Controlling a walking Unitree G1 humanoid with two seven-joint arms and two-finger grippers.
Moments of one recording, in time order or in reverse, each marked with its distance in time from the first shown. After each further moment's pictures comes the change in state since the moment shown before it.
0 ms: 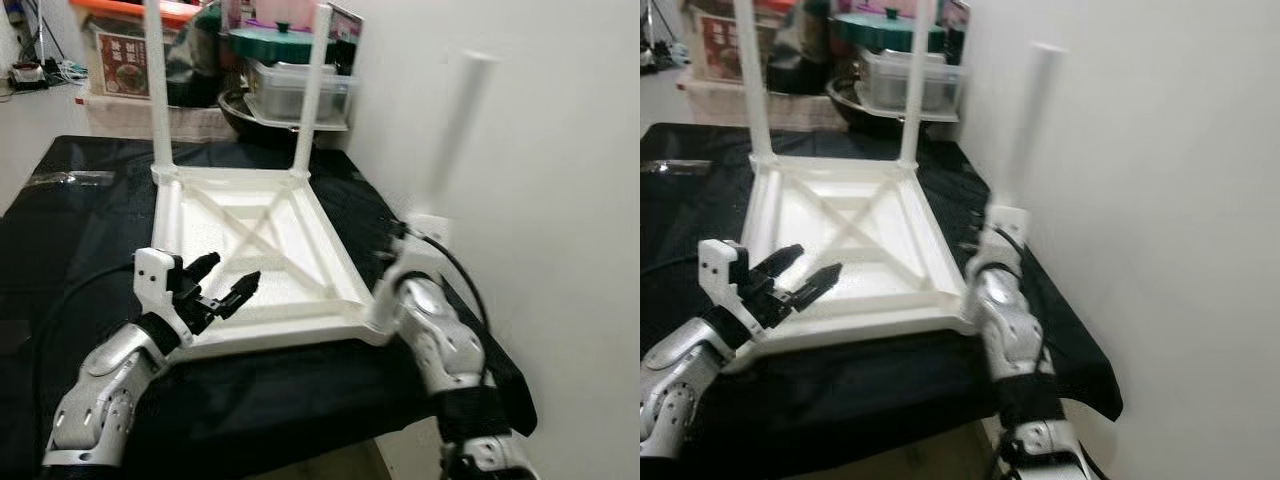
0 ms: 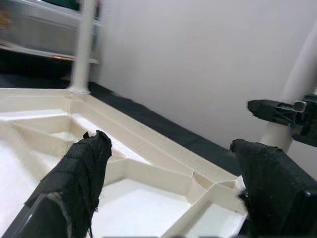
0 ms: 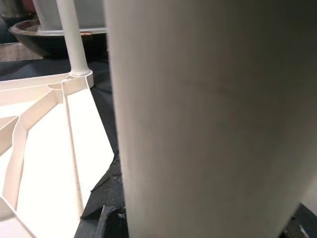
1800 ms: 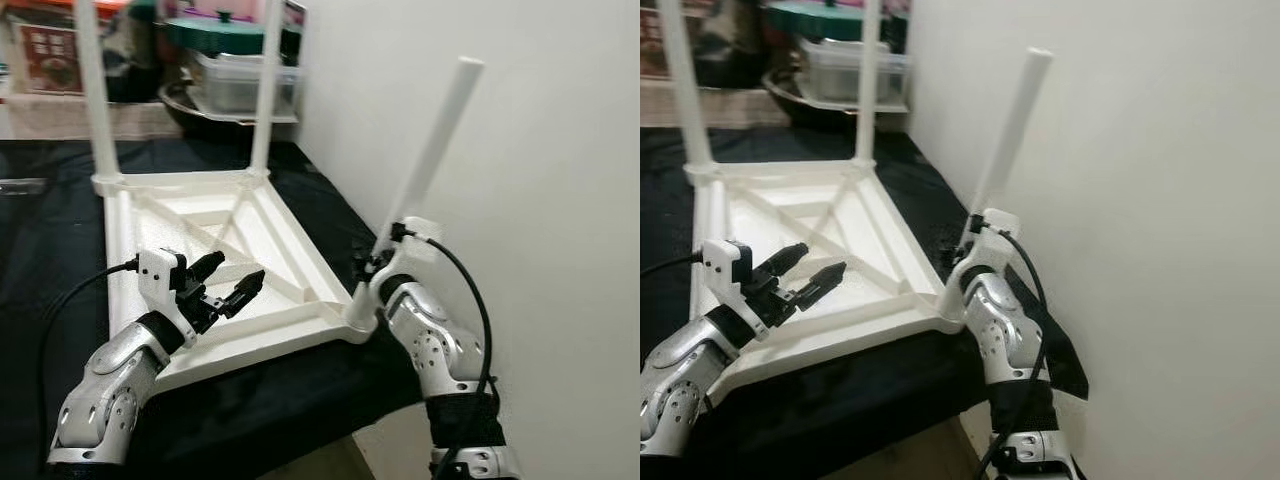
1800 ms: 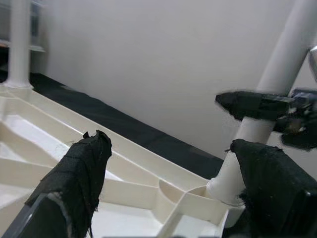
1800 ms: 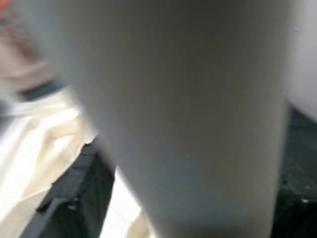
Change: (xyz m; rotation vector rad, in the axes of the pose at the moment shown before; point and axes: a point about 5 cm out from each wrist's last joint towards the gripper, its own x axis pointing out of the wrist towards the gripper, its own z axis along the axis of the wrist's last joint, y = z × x) left arm 0.003 -0.003 0.000 -0.011 -0.003 -0.020; right arm -0.014 0.032 0.013 0.278 0.029 0.458
